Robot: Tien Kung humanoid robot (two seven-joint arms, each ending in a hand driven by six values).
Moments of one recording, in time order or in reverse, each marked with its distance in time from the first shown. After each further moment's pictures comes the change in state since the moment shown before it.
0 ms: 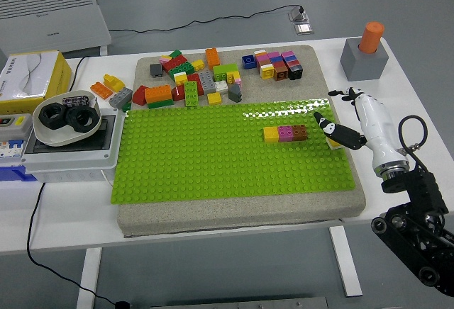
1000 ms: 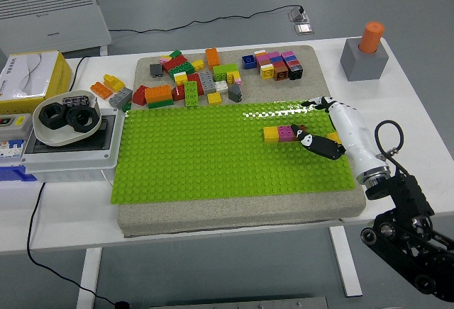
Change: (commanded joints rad) left arm 0.003 -0.001 -0.179 0.000 0.194 0.017 0.018; right arm 0.040 -0.035 -0.149 0.037 0.023 -0.012 0.002
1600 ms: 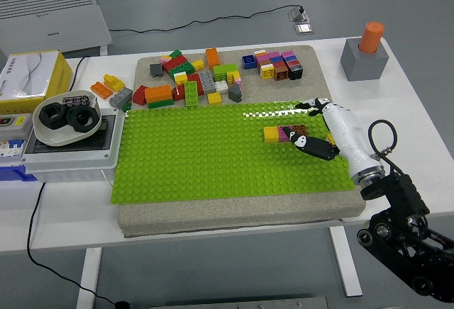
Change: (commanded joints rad) left arm -0.004 -0.007 -0.013 0.000 0.094 -0.010 0.039; right arm 0.010 0.007 -0.022 0.012 -0.038 0.029 -0.039
